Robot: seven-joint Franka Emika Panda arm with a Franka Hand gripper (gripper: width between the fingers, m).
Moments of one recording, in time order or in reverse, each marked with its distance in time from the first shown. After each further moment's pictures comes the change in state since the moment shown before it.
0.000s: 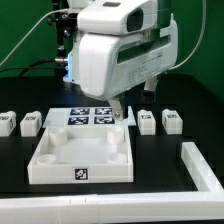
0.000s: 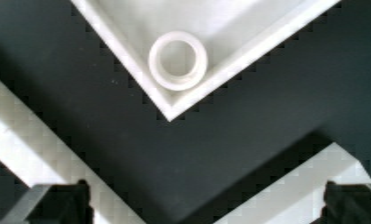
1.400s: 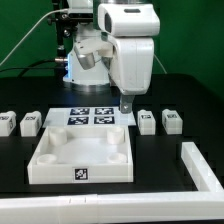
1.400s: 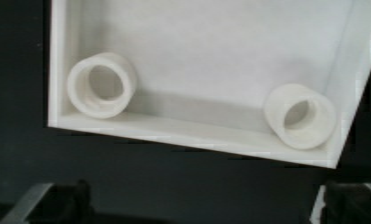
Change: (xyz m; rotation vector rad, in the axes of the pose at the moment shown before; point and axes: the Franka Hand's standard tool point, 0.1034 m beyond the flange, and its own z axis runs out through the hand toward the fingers) arm -0.054 -0.040 0.015 -0.029 -0.022 -0.804
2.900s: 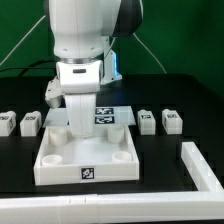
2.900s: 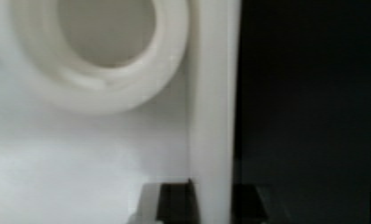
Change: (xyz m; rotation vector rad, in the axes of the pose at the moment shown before) arm -0.049 -0.091 0.093 0.079 0.047 0.118
